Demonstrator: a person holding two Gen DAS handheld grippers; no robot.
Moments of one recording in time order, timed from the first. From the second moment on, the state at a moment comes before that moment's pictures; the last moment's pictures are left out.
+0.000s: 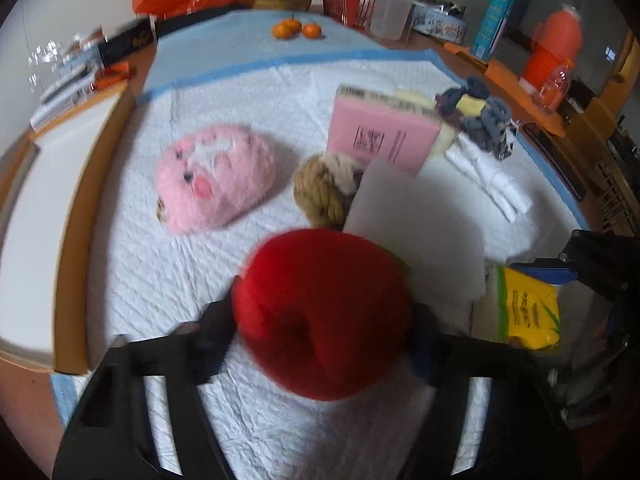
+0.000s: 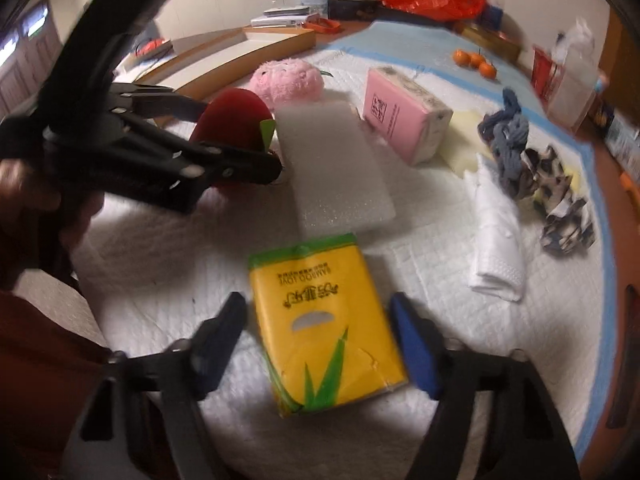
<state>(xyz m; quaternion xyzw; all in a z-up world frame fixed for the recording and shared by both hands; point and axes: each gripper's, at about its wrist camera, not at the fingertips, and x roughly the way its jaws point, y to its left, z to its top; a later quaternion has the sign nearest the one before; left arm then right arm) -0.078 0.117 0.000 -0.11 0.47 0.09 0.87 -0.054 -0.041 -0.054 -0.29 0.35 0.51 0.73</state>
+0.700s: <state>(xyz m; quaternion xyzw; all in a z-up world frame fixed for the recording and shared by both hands) -0.139 0.182 0.163 -0.10 0.28 0.30 0.91 -0.036 -0.039 0.145 -0.02 0.17 0.49 0.85</state>
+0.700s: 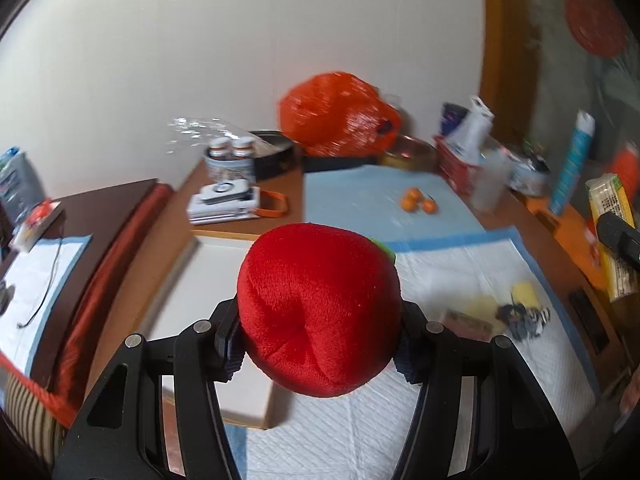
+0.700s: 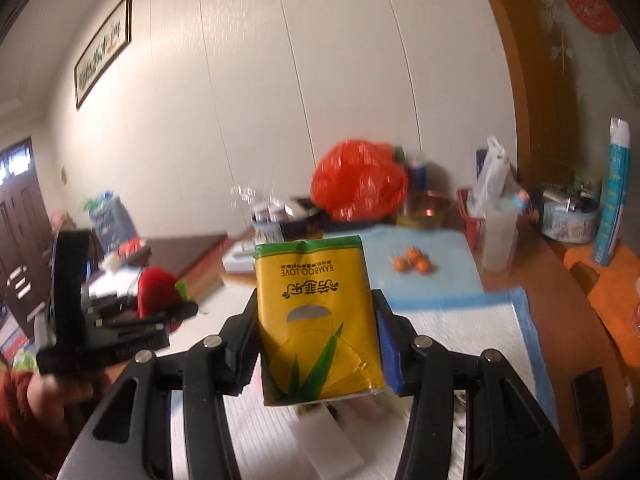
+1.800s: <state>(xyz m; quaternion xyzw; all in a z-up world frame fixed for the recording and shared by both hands) -0.231 0.263 0.152 -0.12 0.30 0.36 0.88 -0.090 0.051 0.133 0.00 0.20 0.53 0.82</state>
